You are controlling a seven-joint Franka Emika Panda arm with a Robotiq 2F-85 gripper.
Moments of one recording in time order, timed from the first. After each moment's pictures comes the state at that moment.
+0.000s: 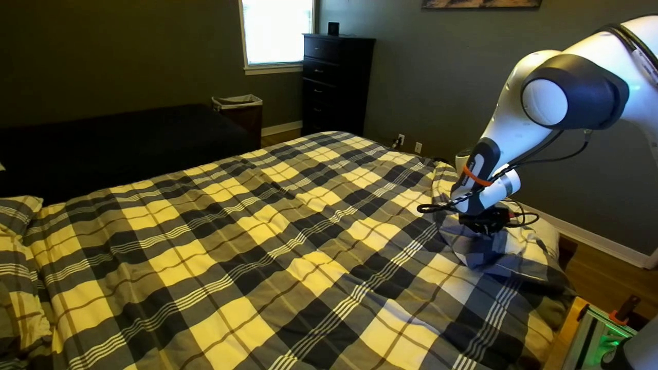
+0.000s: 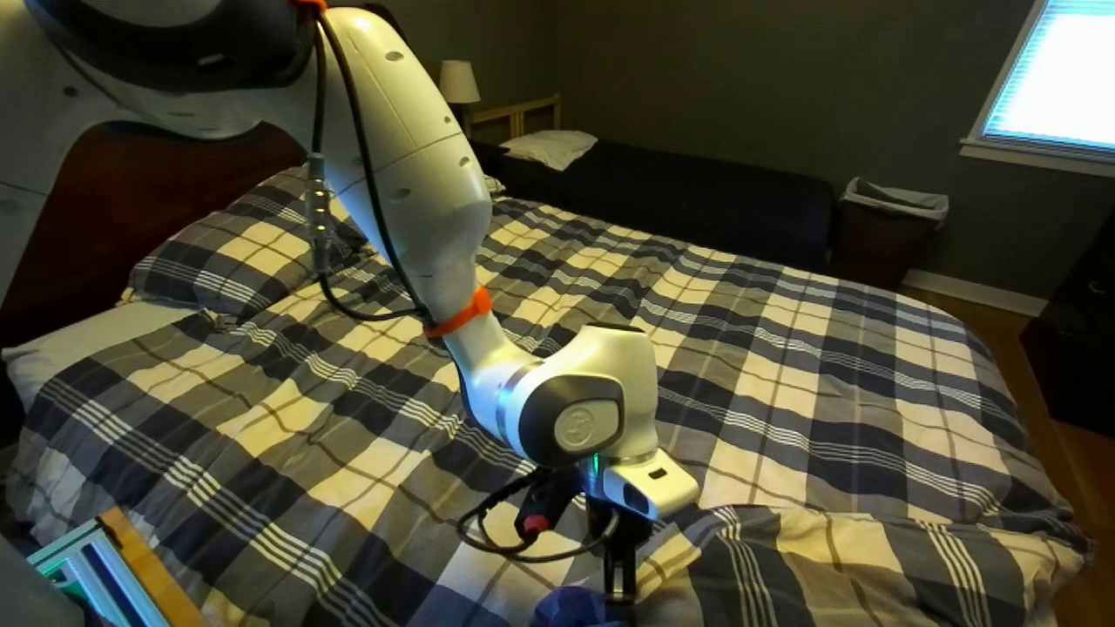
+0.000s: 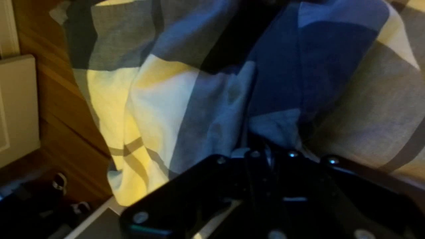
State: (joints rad) arm 0.15 0.69 -0.70 -2.26 -0.06 2.64 0.72
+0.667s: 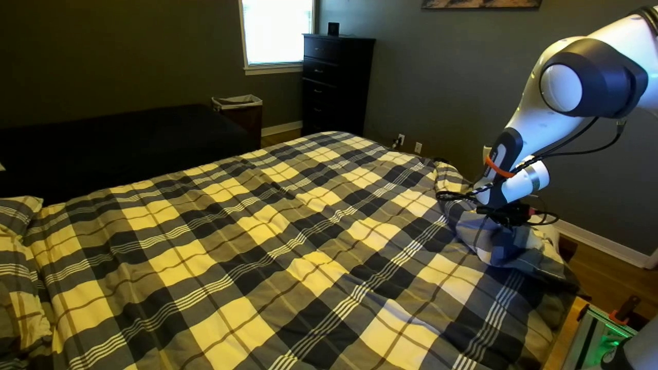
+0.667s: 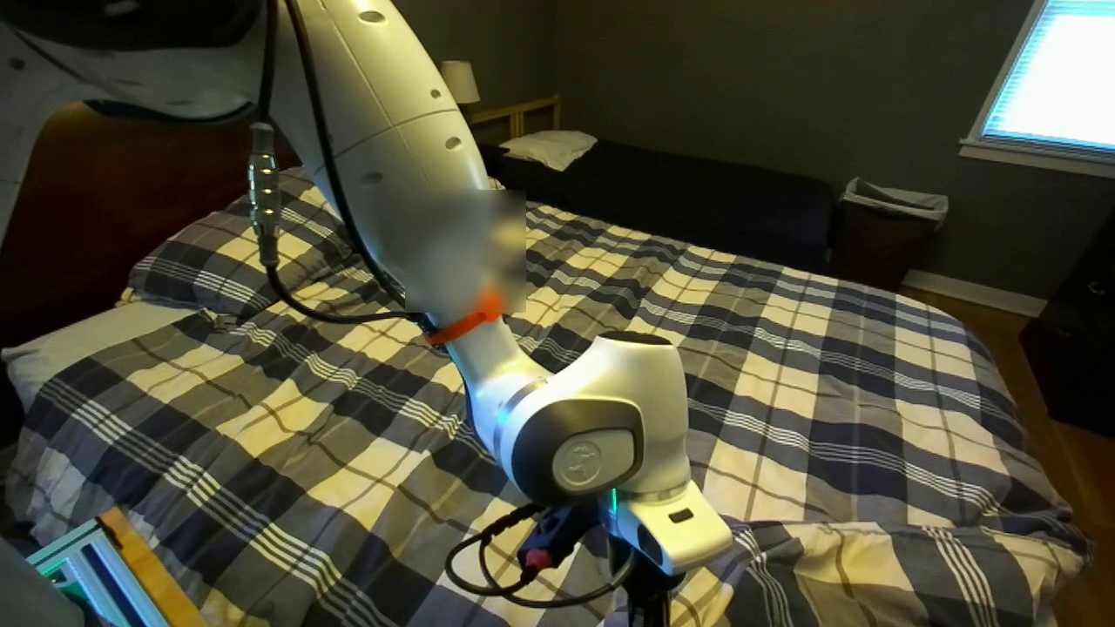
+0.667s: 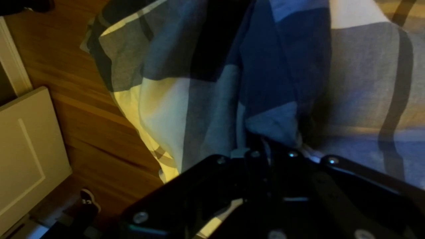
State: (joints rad) arm 0.13 0.62 -0.80 -2.33 -0.06 2.73 0.81
